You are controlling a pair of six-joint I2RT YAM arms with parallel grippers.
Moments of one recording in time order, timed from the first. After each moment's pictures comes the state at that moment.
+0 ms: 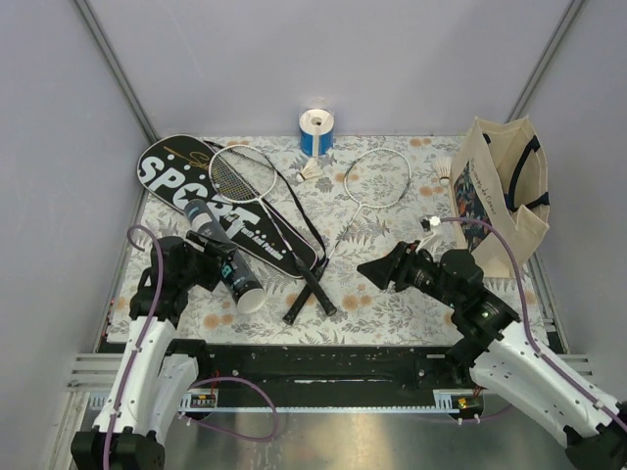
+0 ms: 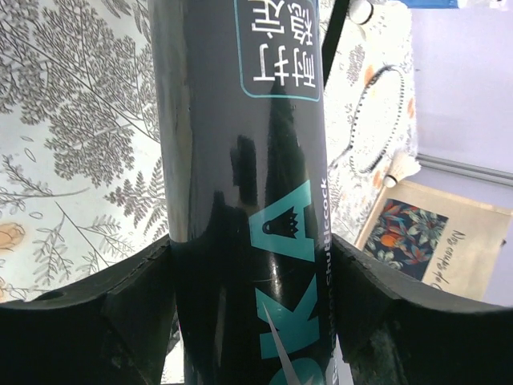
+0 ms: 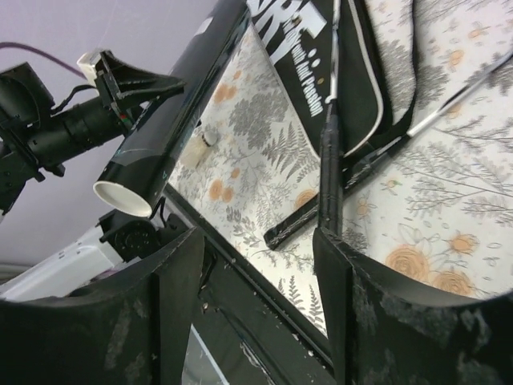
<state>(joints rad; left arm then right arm) -0.02 0.68 0.55 -0.53 0.17 -1.12 0.64 0.57 0.50 -0.12 -0.23 0.77</state>
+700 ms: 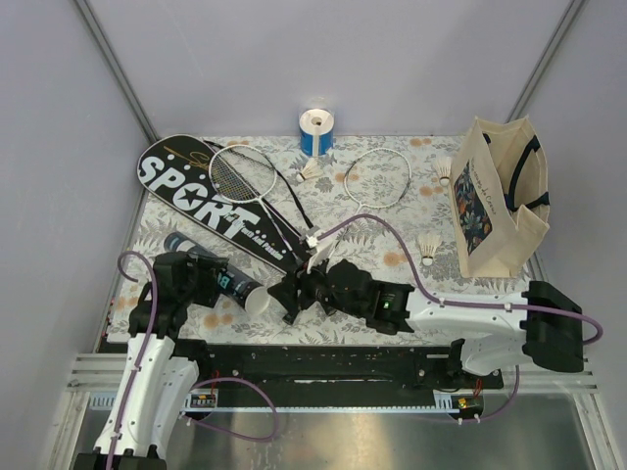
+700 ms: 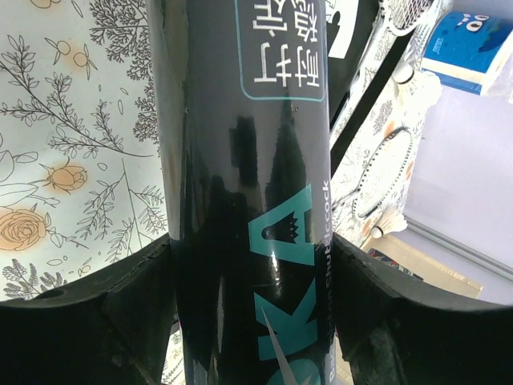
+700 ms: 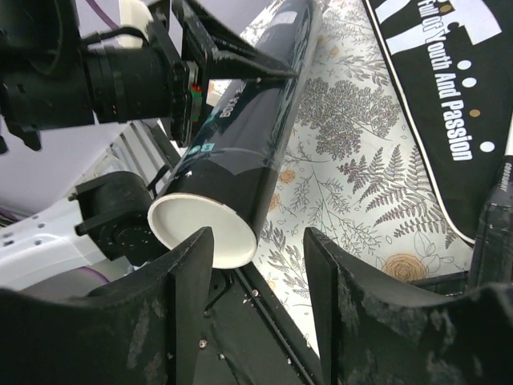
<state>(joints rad) -0.04 0.50 0.48 -0.72 0.03 -1.38 1.26 1.29 0.82 0.29 0.20 0.56</state>
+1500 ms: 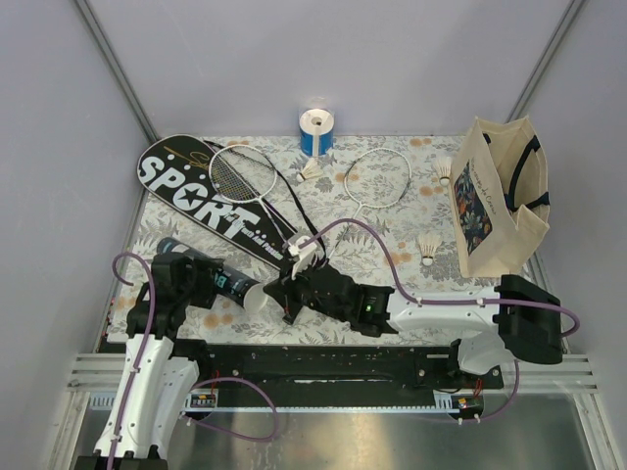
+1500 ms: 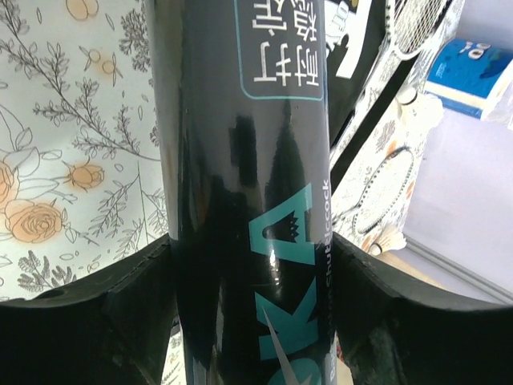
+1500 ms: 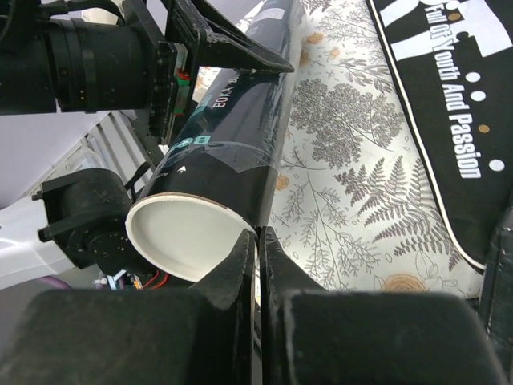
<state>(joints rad) -0.04 0.51 0.52 -0.77 -0.01 -1.40 1.30 1.47 0.88 0.37 0.24 0.48</state>
